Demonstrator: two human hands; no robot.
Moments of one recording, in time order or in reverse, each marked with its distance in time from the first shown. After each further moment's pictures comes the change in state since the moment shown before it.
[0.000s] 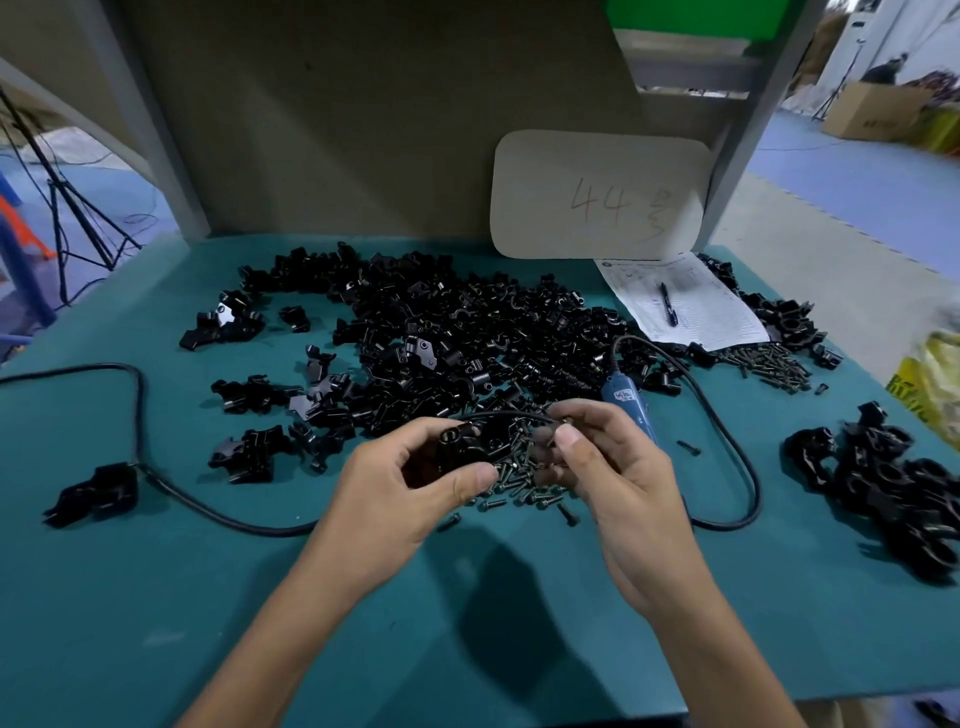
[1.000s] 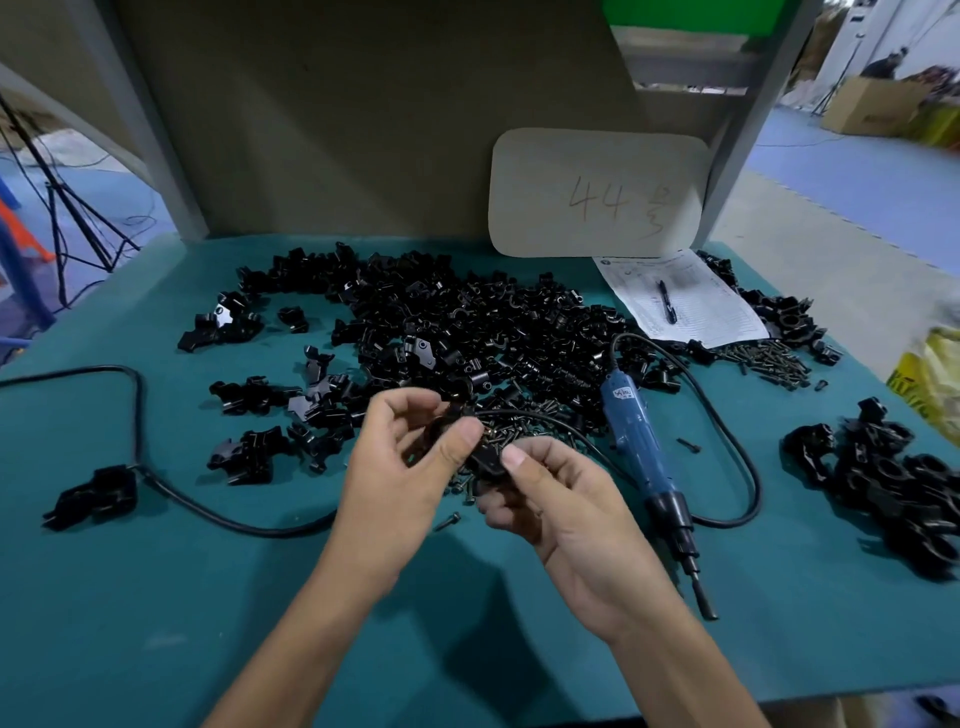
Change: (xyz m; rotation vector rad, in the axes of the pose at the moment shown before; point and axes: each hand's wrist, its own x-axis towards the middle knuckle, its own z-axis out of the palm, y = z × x) left_hand 0.009 -0.007 0.015 -0.196 0.209 0.041; right_hand -0.012 -0.004 0.033 0.388 -0.089 0.373
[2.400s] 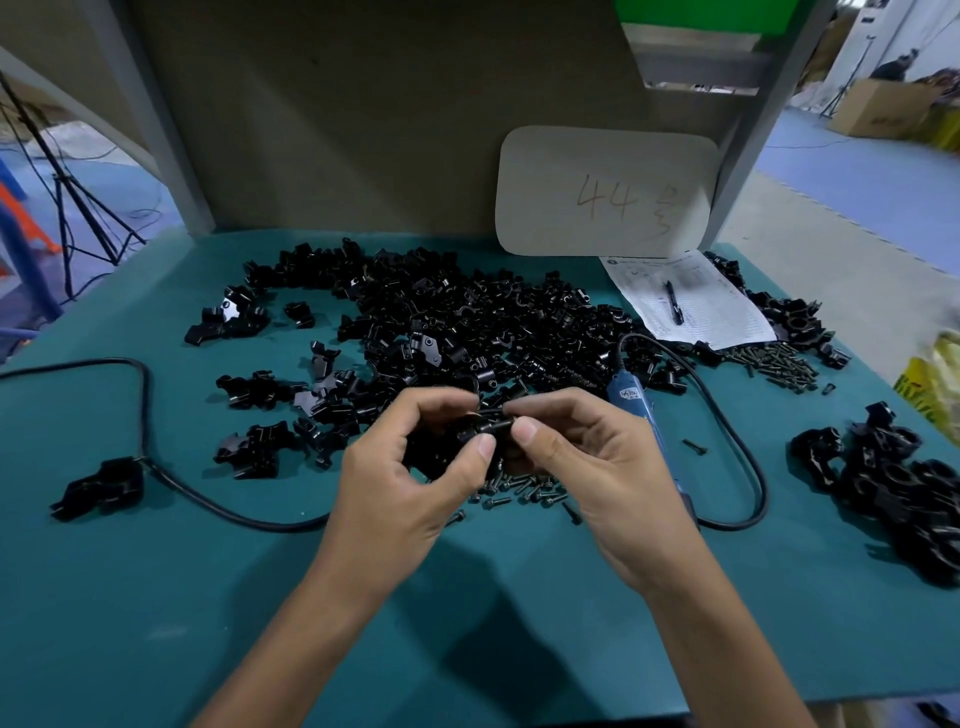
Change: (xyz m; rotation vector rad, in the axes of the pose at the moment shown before) left_hand -0.009 0.012 -0.007 0.198 -0.046 0.283; right_hand 0.012 -0.027 -0.008 -0.363 -0.119 -0.360
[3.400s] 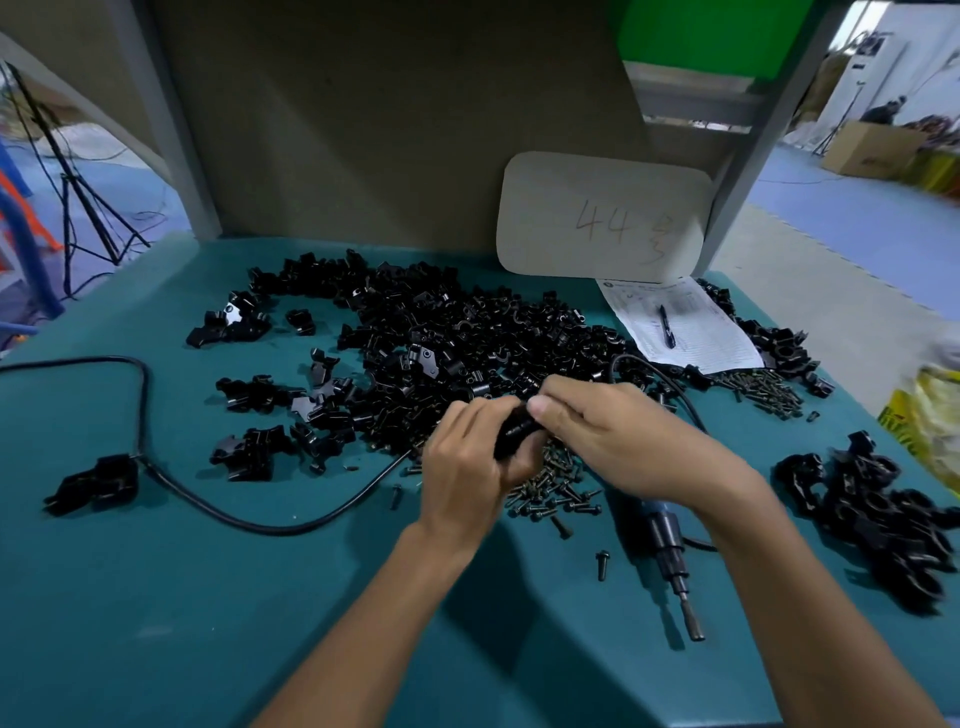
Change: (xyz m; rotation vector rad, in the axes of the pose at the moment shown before) left_hand 0.031 -0.057 0.074 0.500 0.235 0.428; right_hand 0.049 -0.042 -0.039 -1.160 -0.400 0.064
